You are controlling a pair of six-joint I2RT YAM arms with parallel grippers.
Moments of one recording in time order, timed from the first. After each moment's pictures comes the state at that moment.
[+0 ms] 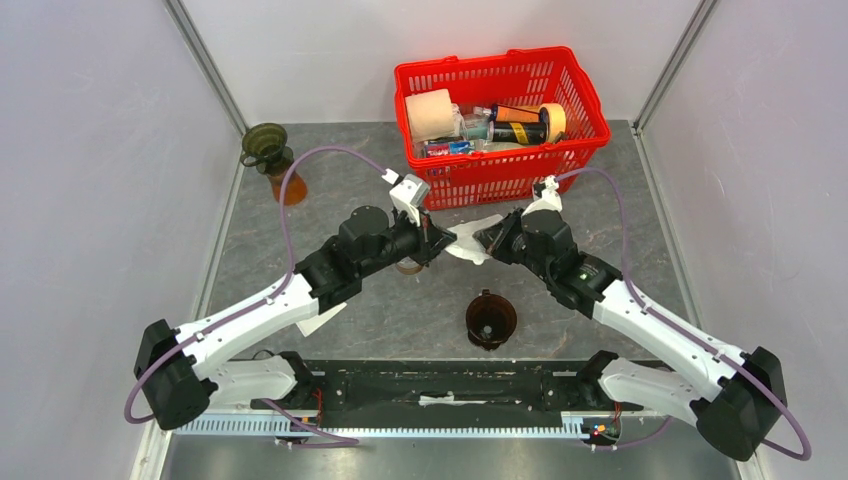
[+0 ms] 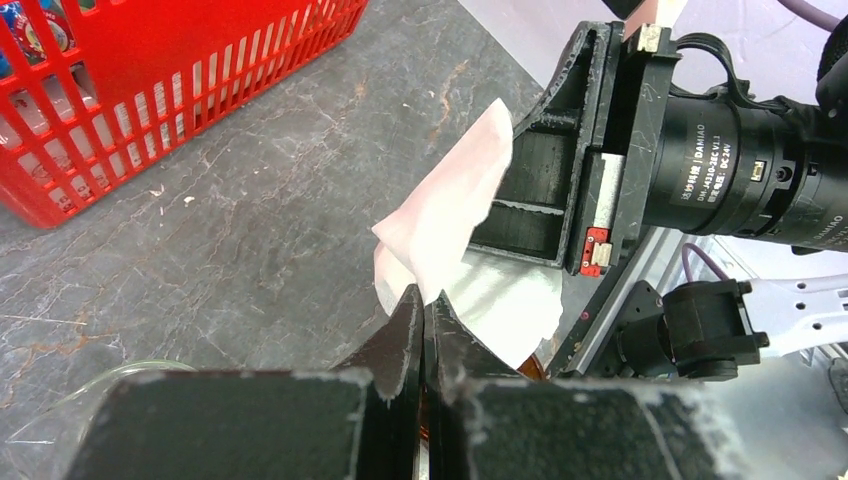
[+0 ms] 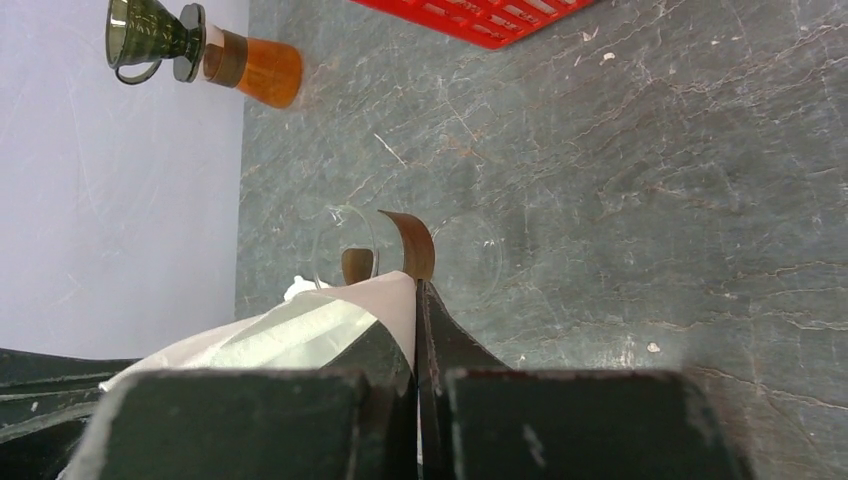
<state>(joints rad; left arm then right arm) -0.87 1.14 0.89 0.05 0.07 -0.39 0.69 1.04 0.79 -0.18 0.18 0.93</state>
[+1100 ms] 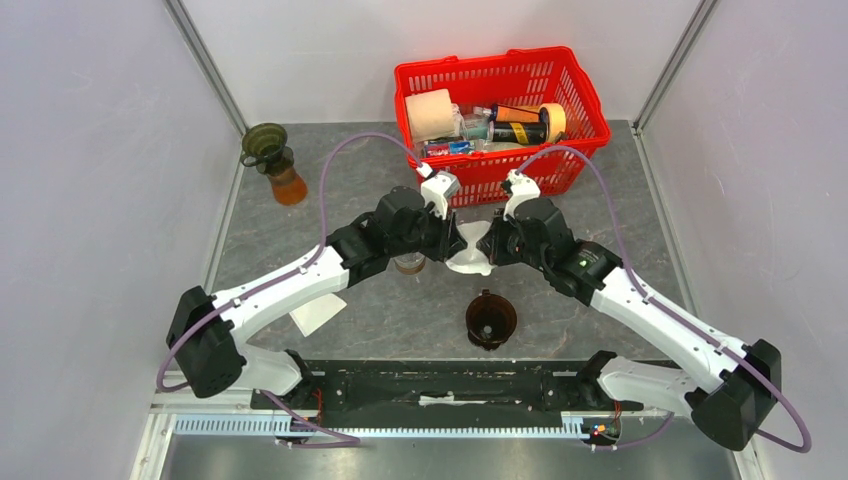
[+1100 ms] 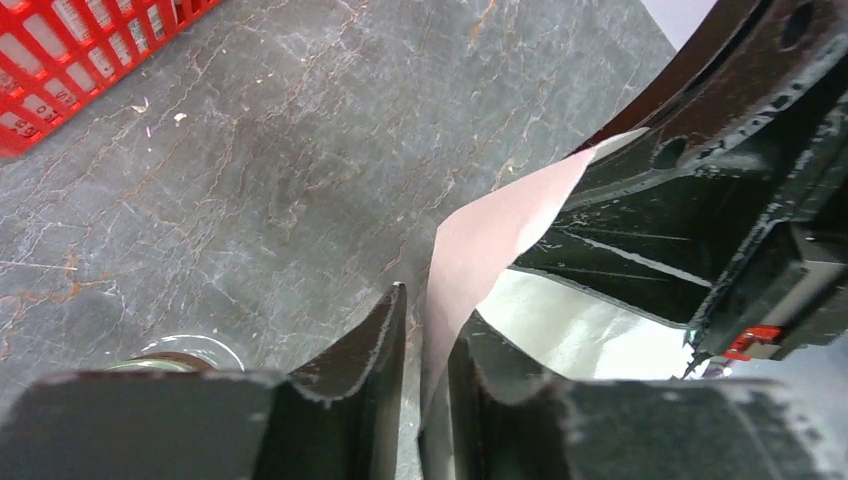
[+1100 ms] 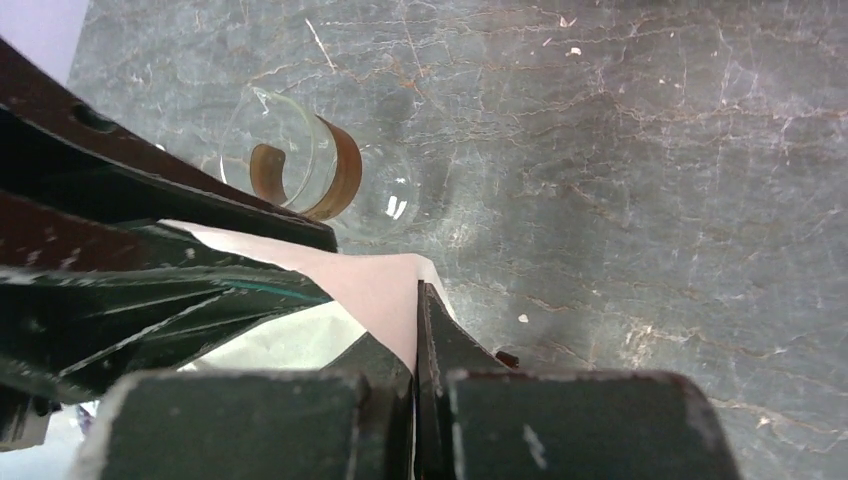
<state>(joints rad) -0.86 1.37 1.09 -0.19 0.12 -0.35 0.71 1.09 0.93 -0.39 0.08 0.51</state>
